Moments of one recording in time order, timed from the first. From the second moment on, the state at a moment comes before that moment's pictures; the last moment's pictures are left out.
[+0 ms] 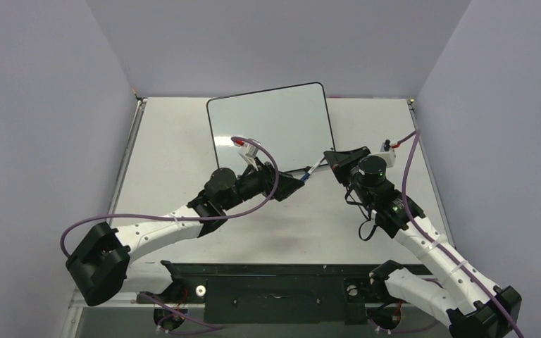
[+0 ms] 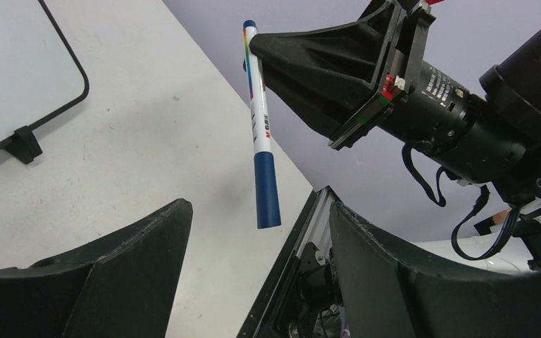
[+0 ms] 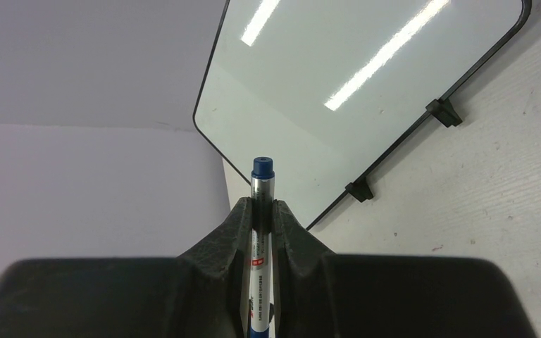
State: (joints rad) left arm -0.86 1.28 0.69 0.63 0.19 -0.80; right arm 0.54 0.90 0.81 -0.23 0.29 1.28
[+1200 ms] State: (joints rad) left arm -0.88 1.43 0.77 0.75 0.18 -0.83; right arm 0.54 0.87 0.77 -0.19 0.28 1.31
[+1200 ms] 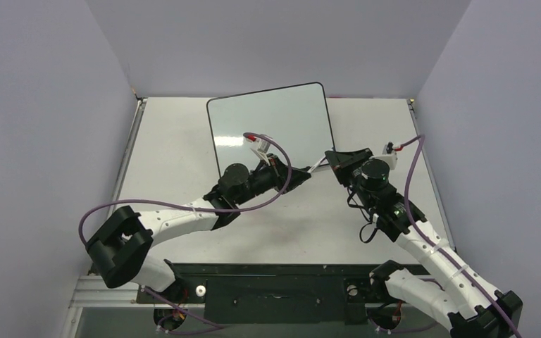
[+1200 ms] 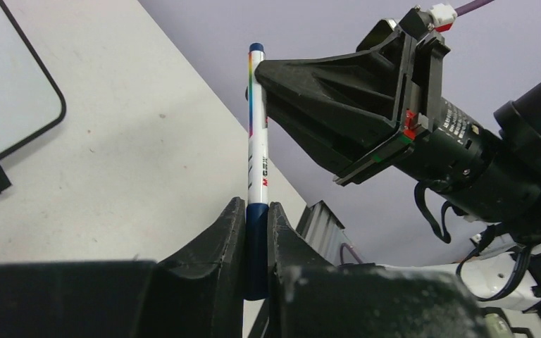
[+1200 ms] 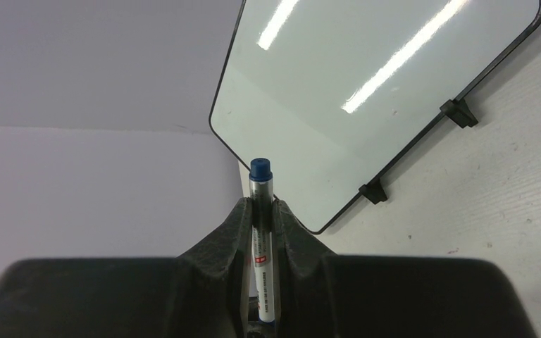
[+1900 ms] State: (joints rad) left arm -0.83 1.36 1.01 0.31 0.33 -0.66; right arm 0.38 0.91 0.87 -0.16 -0.03 0.95
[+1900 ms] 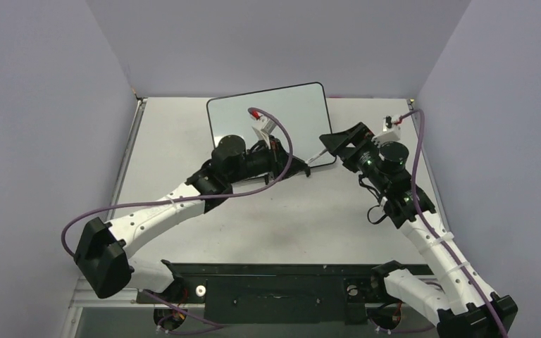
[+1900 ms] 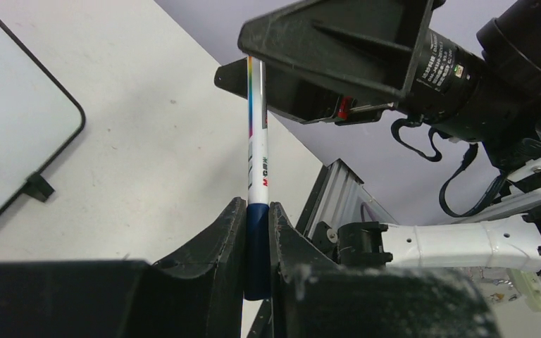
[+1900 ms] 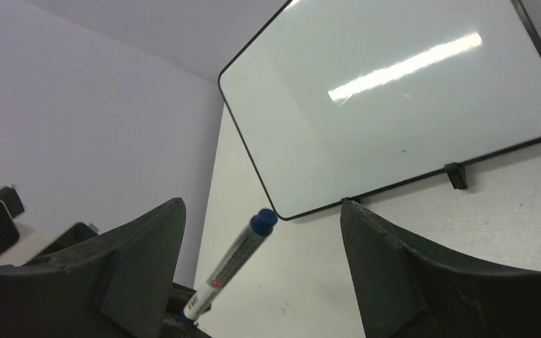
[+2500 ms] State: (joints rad) left arm -0.49 1.27 1.40 -0.38 0.78 -0.40; right arm 0.40 1.04 0.96 0.06 -0.66 0.66
